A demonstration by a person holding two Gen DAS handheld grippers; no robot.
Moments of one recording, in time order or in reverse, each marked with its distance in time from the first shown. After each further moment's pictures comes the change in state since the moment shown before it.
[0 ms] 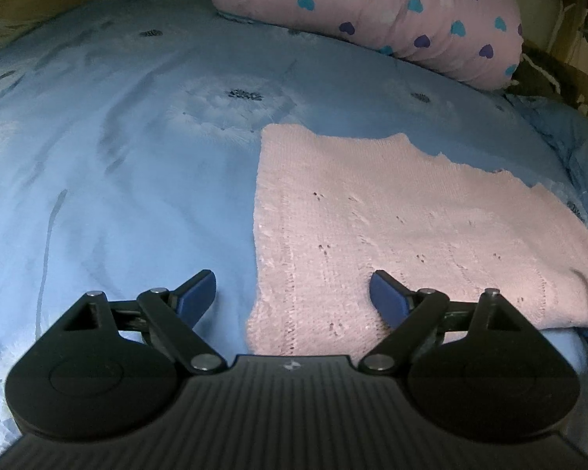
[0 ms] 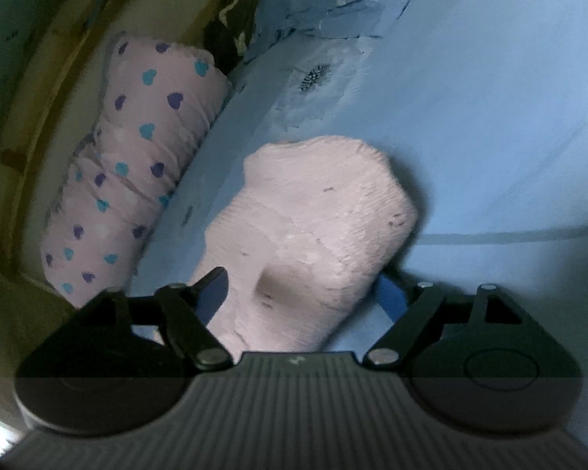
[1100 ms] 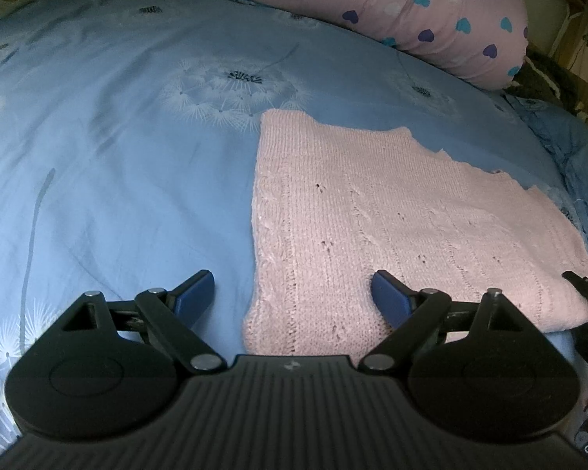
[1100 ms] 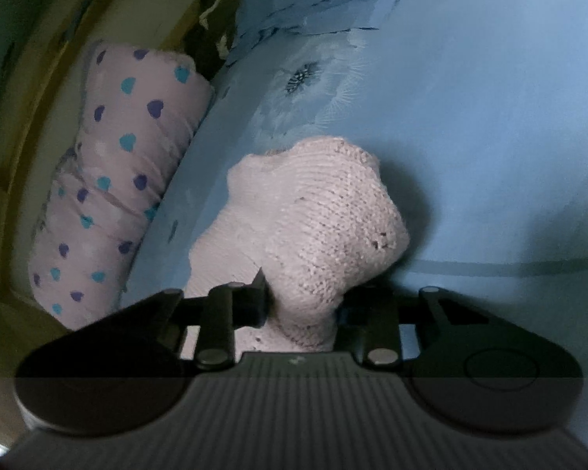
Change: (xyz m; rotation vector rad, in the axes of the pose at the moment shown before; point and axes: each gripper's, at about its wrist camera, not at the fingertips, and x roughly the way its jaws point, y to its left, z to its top) left arm 0.012 0.009 0.004 -0.055 0.050 -0.044; right arm 0.028 0.000 0.015 0.002 -0.002 -0.051
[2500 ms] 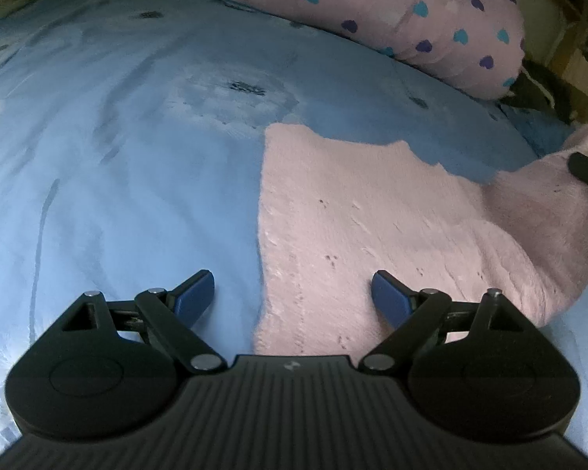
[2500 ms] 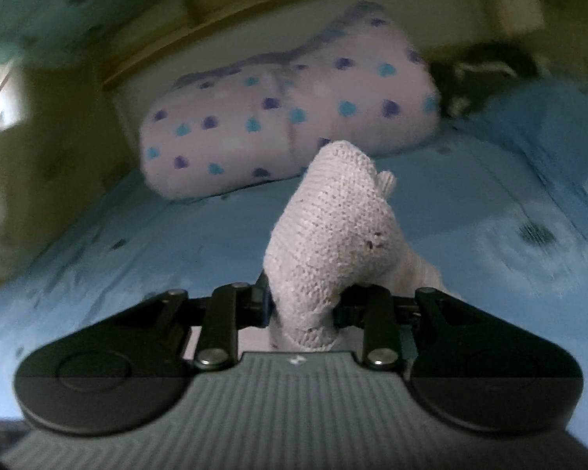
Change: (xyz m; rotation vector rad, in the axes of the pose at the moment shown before) left arm -0.010 0.011 0.006 -0.022 -0.019 -0.022; right arm -0.037 0.160 -0.041 -0.872 -0.030 0.263
